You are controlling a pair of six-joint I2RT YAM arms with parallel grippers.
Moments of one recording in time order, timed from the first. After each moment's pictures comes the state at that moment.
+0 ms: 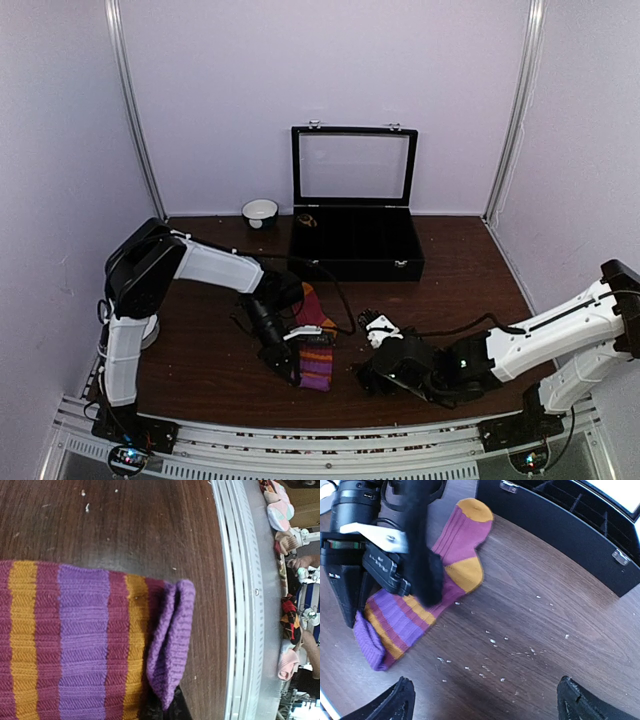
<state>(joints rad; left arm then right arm) -0.81 2.17 1.39 -0.99 0.84 0.75 1.36 1.44 0.69 -0.09 0.66 0.46</state>
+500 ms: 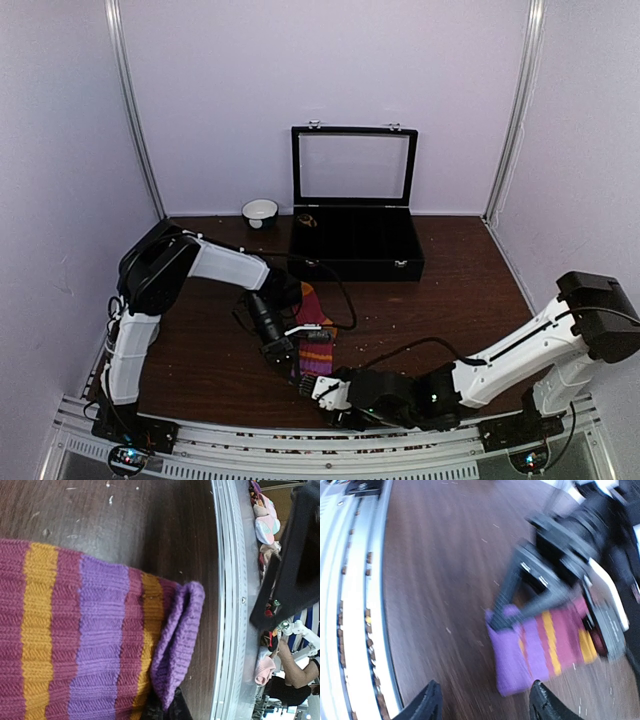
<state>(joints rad) -0.78 2.27 1.48 -1.12 0.92 0.75 1.48 1.65 0.70 0.29 0.42 -0.11</state>
